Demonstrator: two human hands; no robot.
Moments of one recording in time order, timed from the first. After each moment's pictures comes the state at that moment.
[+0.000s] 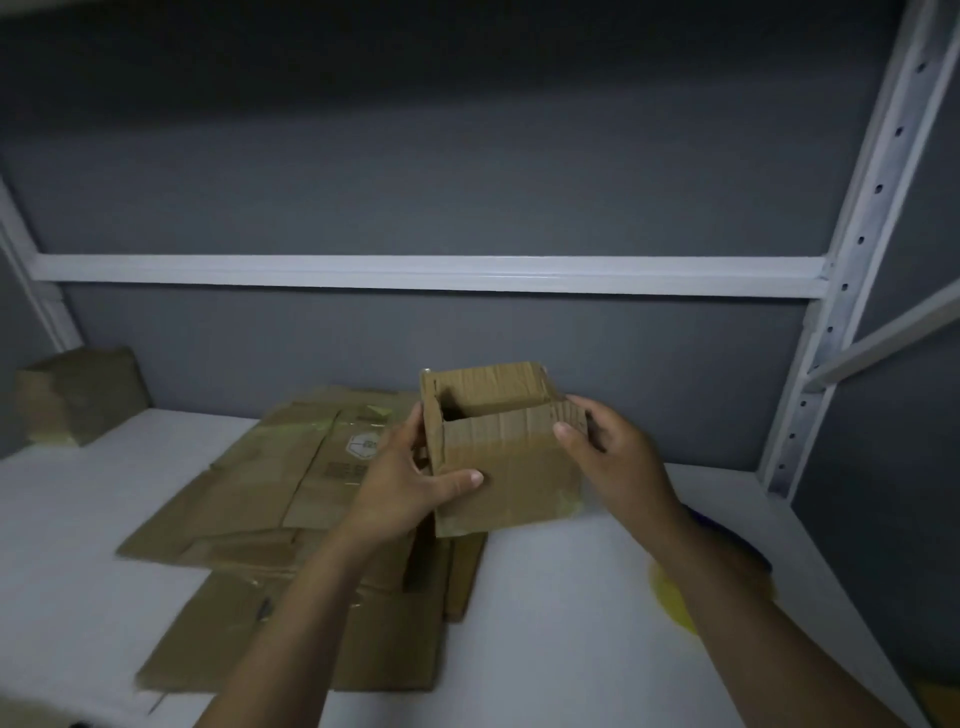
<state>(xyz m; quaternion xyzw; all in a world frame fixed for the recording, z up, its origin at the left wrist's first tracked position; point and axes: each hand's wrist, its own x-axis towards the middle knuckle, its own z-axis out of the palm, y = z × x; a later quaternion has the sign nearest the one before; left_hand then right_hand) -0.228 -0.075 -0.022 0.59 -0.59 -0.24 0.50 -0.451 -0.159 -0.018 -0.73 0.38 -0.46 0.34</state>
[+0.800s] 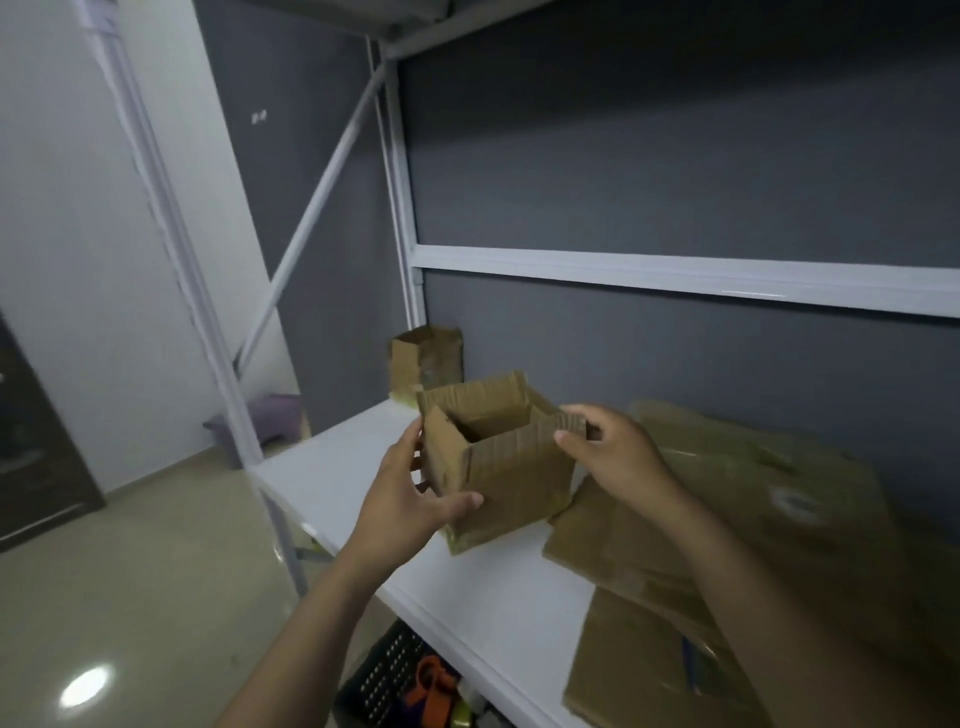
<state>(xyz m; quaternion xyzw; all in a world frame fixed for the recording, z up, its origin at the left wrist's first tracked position) 0.151 0.126 -0.036 0.73 -0.42 -0.07 0.53 -0.008 -0.062 0.001 -0.84 0.23 -0.30 0.38</state>
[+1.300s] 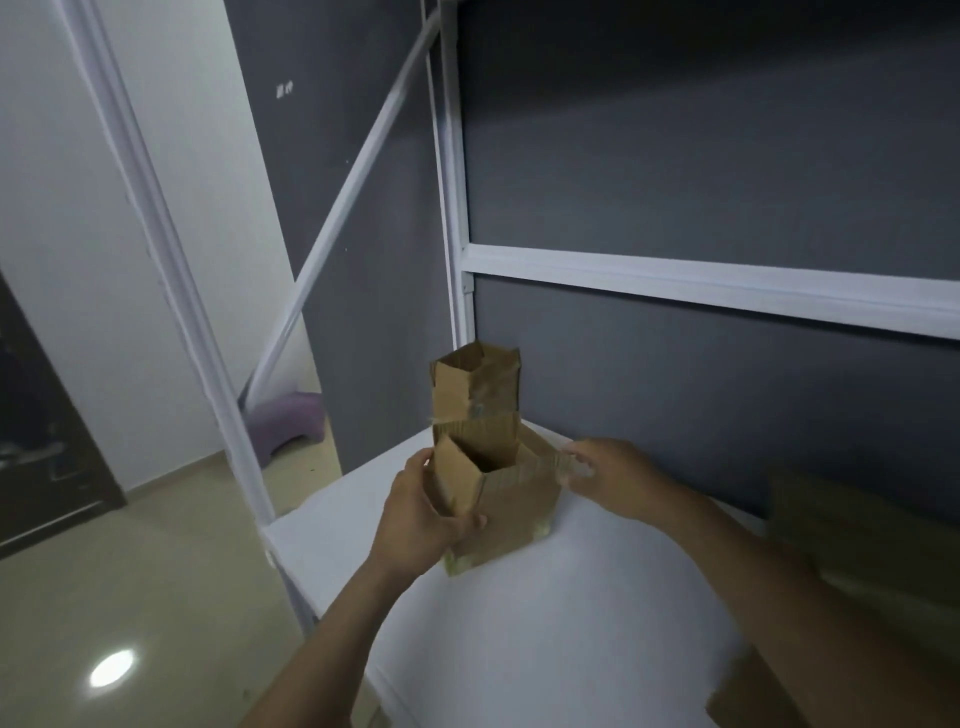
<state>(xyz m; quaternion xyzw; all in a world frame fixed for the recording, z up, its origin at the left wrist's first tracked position) 0.359 0.051 -0.076 0.81 -0.34 -0.07 0.47 0.213 -0.157 -0.031 -0.95 0.22 -0.10 0.22</state>
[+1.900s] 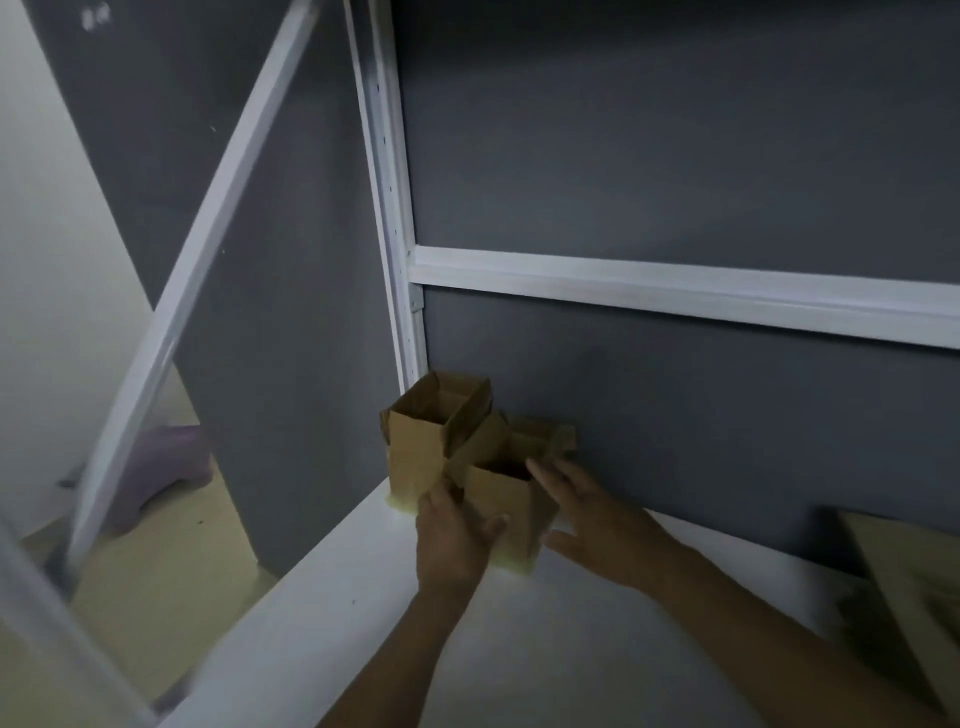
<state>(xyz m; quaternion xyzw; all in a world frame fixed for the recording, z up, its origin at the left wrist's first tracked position) 0.491 -0.103 -0.126 0.81 -0.35 -0.10 0.46 0.333 -0.201 -0.070 -0.97 0.24 -0.06 0.06</state>
